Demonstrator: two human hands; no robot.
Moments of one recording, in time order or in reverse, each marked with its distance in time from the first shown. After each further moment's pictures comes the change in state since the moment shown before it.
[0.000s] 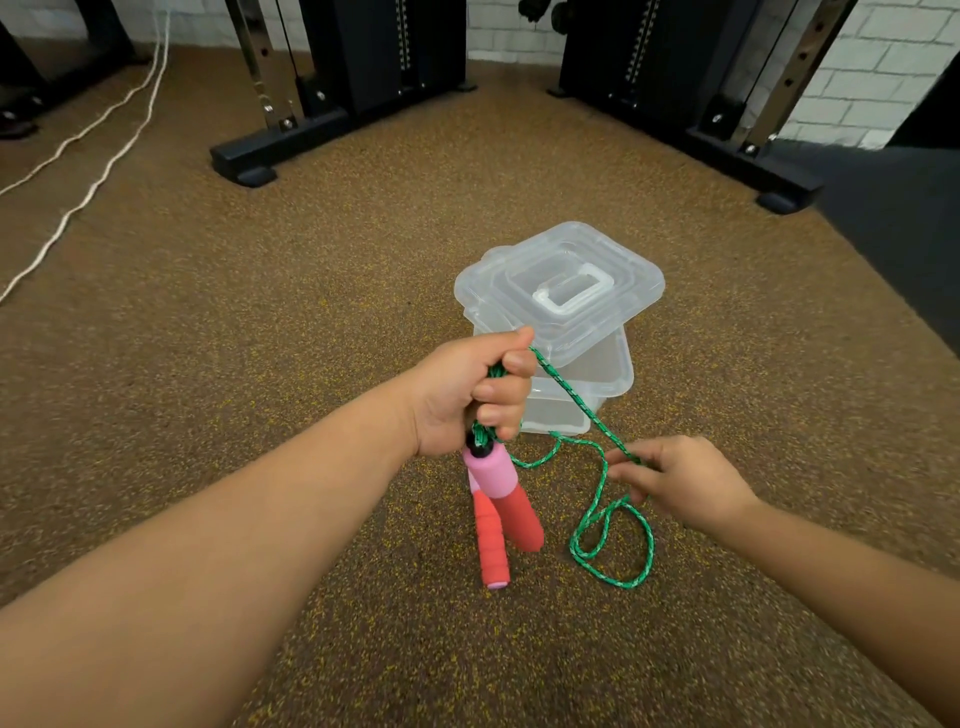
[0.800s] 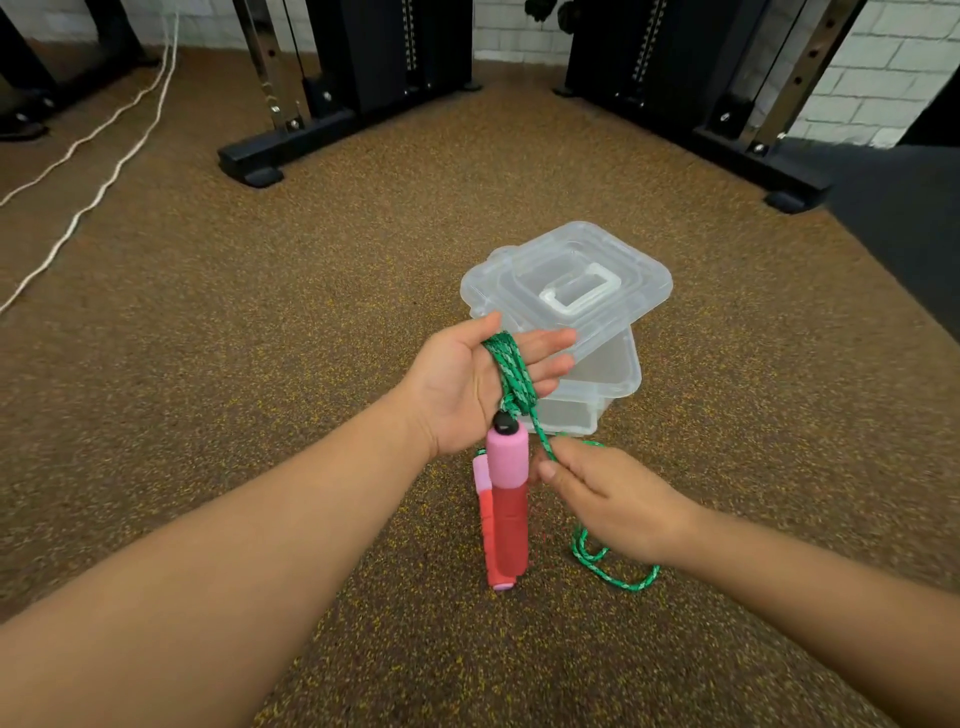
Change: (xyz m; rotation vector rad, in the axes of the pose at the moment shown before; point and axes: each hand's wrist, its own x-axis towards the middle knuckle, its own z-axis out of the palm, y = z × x) left_hand 0.006 -0.002 -0.001 -0.341 0.045 0.141; right_hand -0.022 -0.073 0.025 -0.076 -0.127 -0.492
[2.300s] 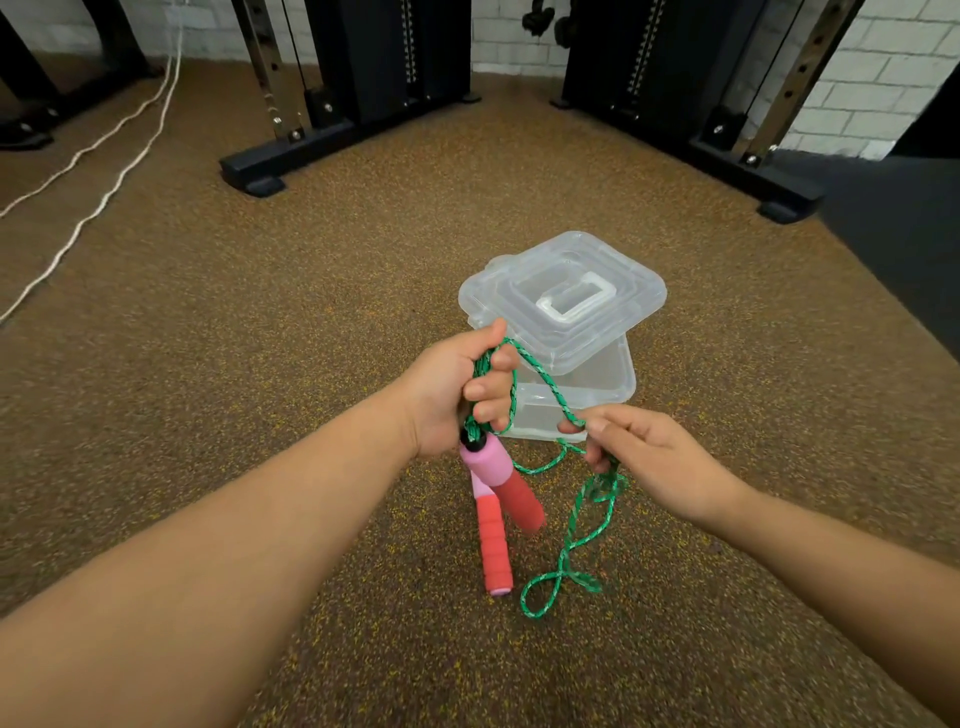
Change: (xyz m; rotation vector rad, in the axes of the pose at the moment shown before) left_hand -0.005 0.007 -0.007 0.270 0.057 -0.051; right_hand -0.002 0.022 -0.028 0.649 0.186 0.139
